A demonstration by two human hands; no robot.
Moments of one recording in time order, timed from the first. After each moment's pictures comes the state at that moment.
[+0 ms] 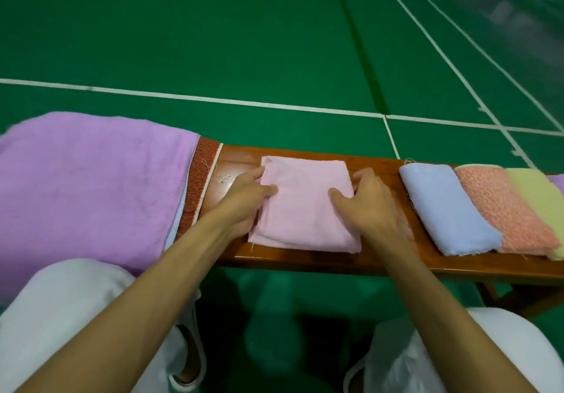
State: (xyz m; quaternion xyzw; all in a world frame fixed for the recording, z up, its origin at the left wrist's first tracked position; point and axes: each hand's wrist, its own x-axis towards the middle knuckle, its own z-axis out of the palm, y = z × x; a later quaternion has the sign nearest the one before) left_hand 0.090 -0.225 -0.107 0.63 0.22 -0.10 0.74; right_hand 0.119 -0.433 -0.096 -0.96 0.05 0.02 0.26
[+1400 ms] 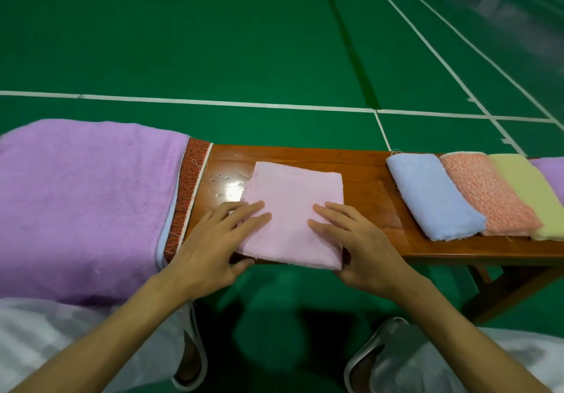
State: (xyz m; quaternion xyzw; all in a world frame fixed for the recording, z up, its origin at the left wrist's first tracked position) left_hand 0.001 -0.183 -0.144 0.96 -0.22 0.07 0.17; right_hand 0.054 -0.490 -0.132 -0.91 -0.38 -0.01 0.17
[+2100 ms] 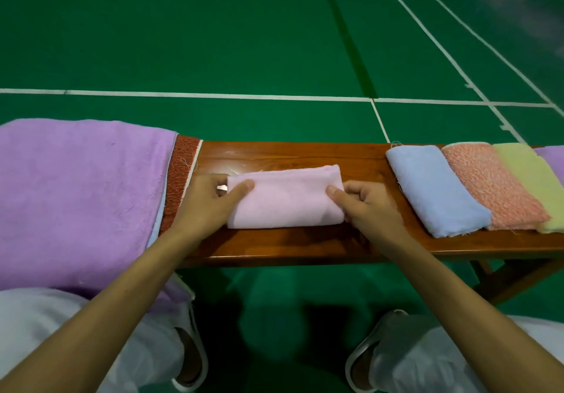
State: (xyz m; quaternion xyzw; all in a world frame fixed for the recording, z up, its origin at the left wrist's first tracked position) left_hand 0.058 -0.196 -0.110 0.85 0.10 0.02 0.52; right_hand 0.094 -0.472 -0.111 -0.84 -0.08 0.05 0.54
